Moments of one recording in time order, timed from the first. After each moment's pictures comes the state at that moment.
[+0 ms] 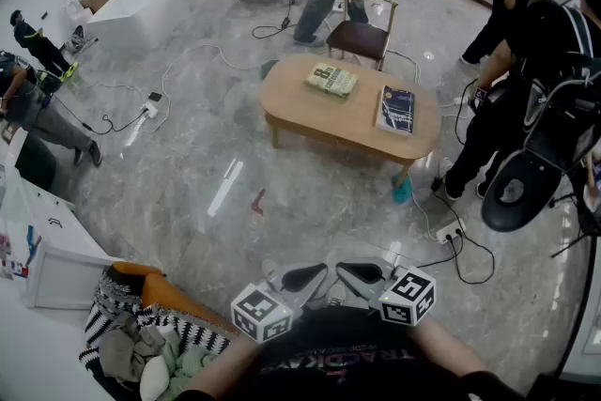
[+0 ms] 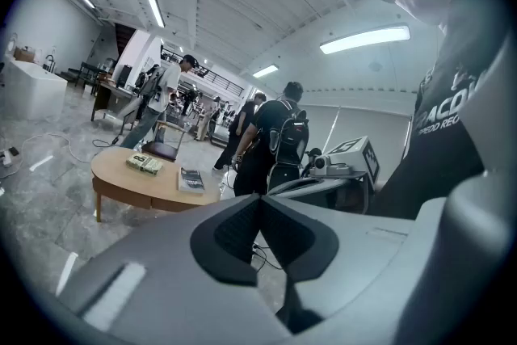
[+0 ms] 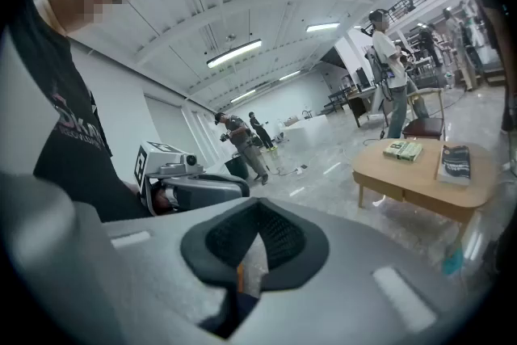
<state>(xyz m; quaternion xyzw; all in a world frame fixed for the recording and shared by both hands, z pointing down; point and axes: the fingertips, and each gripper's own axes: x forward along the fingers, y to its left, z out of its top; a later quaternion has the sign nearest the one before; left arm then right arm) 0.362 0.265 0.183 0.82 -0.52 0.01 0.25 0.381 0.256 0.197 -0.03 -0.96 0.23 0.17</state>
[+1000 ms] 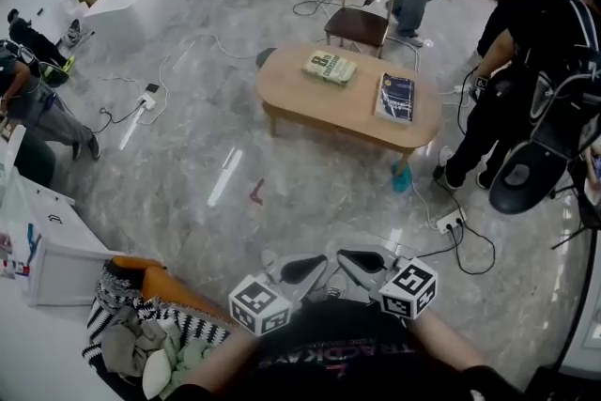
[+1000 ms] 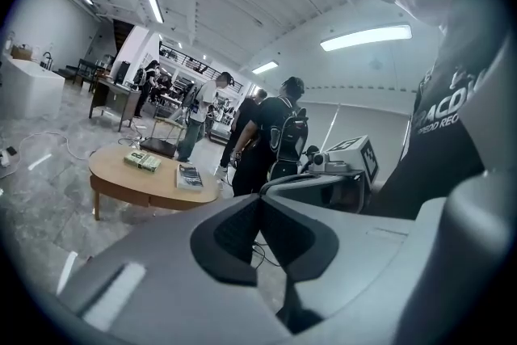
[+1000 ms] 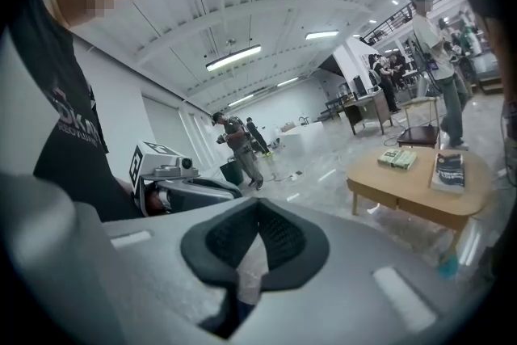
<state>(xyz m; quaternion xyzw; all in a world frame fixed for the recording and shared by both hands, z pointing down) 0.362 0.253 0.189 0.82 -0.51 0.02 0.25 0.379 0.235 0.198 -0.01 -0.96 0.22 0.16</state>
